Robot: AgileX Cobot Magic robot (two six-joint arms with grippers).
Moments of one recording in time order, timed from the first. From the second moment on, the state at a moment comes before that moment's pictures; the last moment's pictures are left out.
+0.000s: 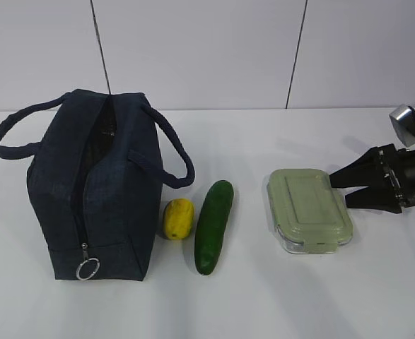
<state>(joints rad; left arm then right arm) 0.01 0.31 -0.65 -0.08 1.09 -0.02 -0.33 2.12 -1.15 1.19 1.17 -1.15</state>
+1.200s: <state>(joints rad) 0.01 0.31 -0.65 -0.08 1.09 -0.02 -0.29 2.20 -1.16 1.21 1.17 -1.14</state>
